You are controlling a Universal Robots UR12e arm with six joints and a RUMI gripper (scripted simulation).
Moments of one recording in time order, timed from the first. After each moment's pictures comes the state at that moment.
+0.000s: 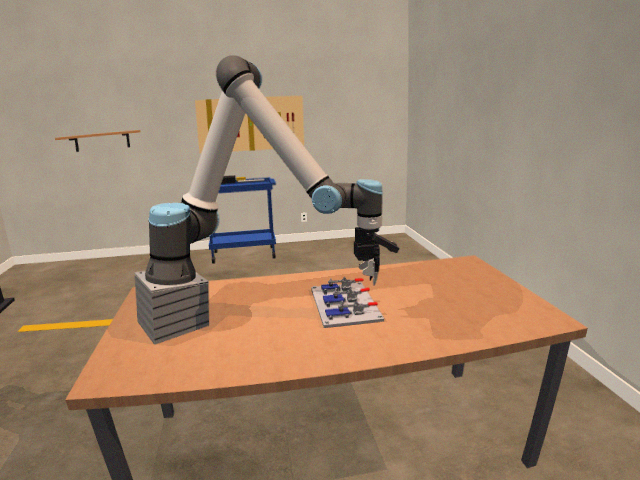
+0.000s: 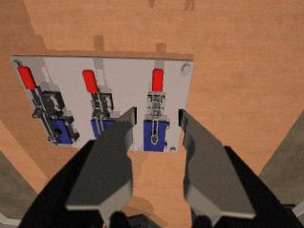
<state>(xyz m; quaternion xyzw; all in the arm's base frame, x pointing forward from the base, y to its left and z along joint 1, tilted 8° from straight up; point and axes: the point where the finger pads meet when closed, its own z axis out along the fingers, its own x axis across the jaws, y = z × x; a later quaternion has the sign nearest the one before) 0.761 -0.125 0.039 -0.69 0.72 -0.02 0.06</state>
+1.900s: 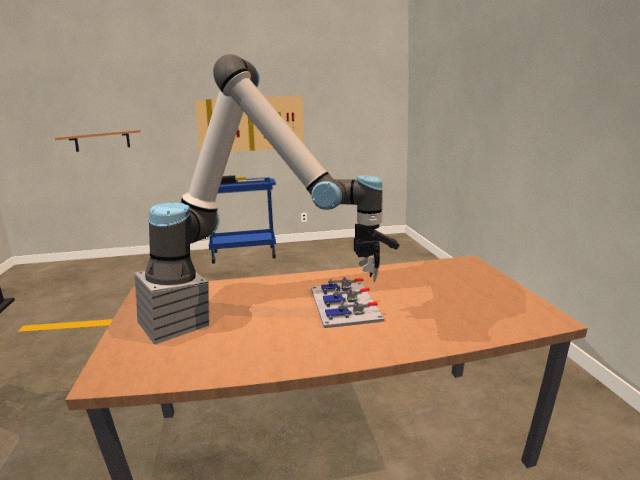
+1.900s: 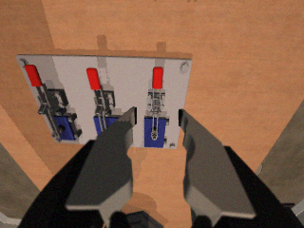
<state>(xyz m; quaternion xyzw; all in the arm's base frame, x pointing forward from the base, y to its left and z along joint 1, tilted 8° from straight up) 0.759 -0.126 0.052 -0.69 0.72 -0.02 0.06</state>
